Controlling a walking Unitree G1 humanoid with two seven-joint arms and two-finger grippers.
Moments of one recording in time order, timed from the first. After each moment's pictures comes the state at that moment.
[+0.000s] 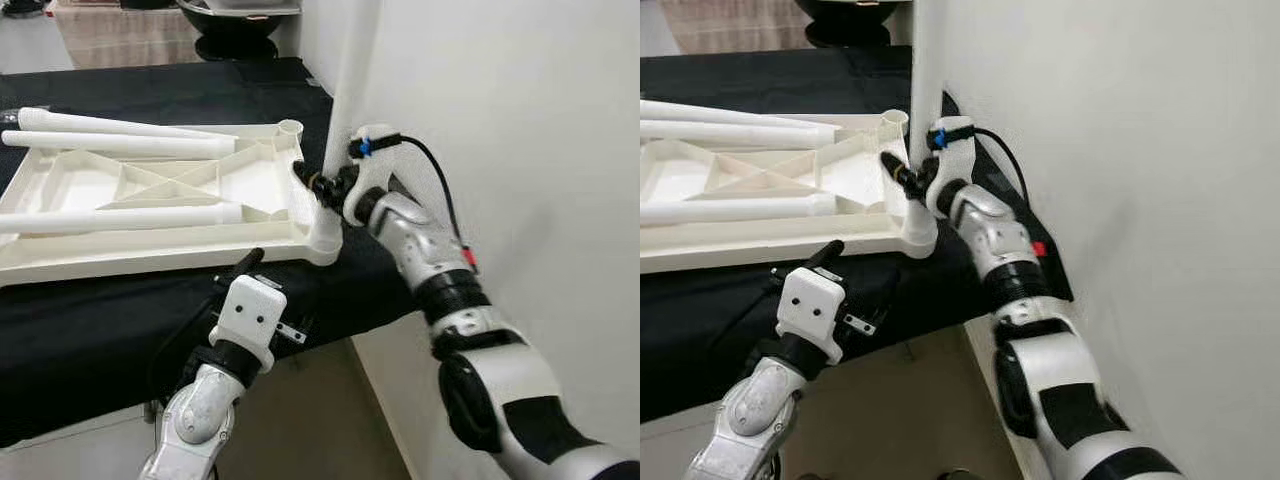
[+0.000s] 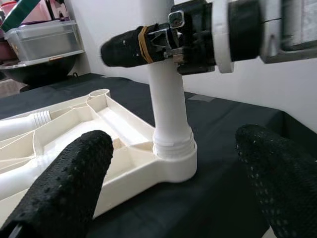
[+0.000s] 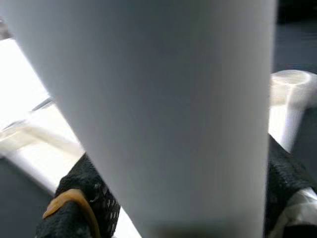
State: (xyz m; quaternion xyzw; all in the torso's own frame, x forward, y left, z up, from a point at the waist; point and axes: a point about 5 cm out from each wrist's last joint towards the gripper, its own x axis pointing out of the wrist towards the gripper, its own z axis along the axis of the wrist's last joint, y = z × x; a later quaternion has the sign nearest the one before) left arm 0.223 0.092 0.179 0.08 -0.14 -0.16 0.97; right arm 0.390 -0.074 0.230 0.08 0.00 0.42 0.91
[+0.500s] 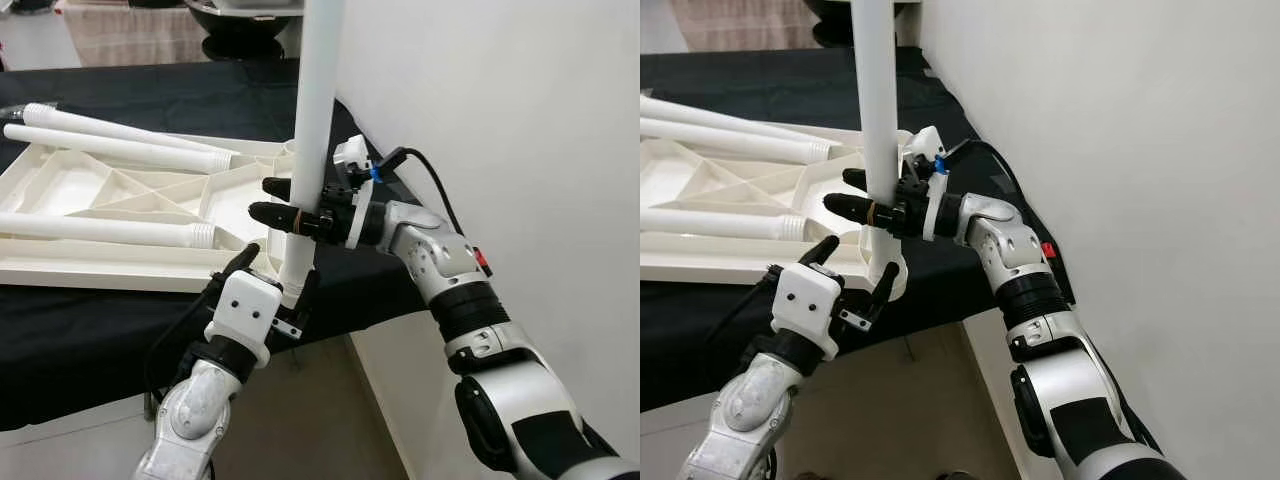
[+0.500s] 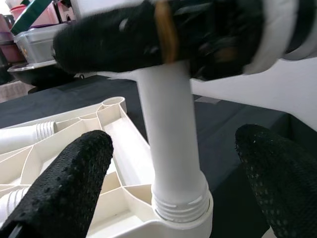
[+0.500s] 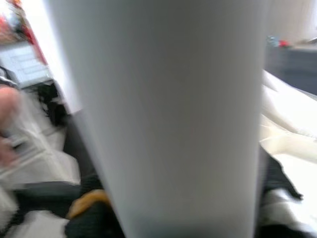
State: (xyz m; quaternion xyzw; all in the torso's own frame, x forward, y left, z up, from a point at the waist) left arm 0.224 0.093 0.181 0.08 -0.14 -0.15 0.97; right arm 0.365 -0.057 0.237 0.03 -0.04 0.60 0.80
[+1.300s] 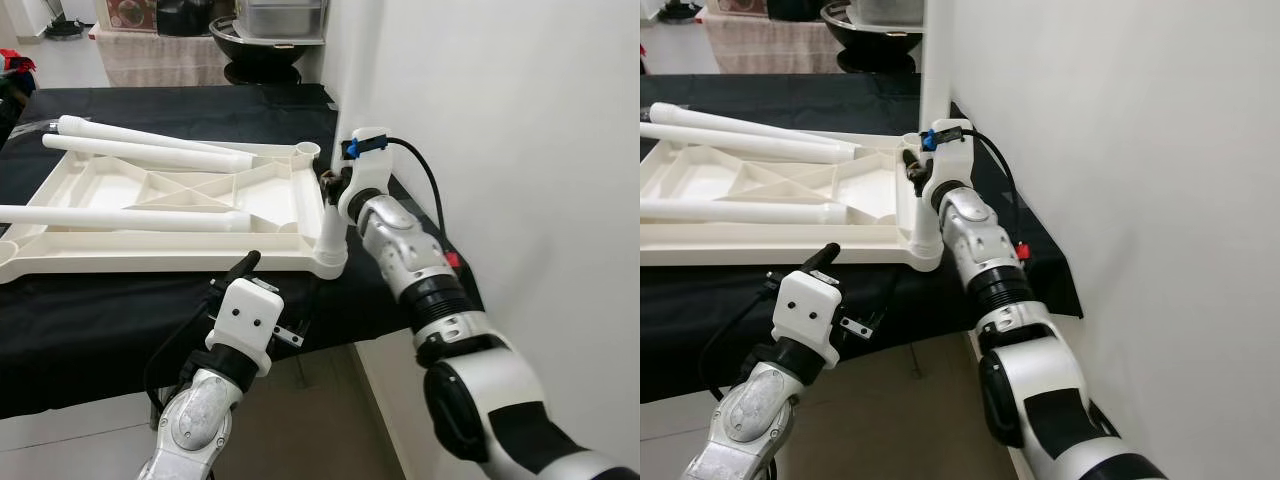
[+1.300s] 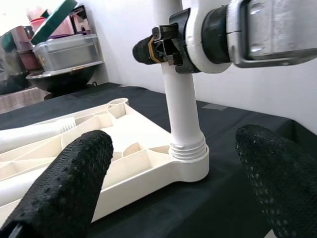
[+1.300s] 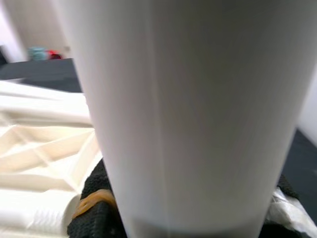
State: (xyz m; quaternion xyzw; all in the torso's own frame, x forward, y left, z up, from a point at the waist) left arm 0.223 0.091 0.184 0.08 -0.15 -0.16 0.97; right arm 0.408 -0.072 0.236 0.05 0.00 0.10 0.99
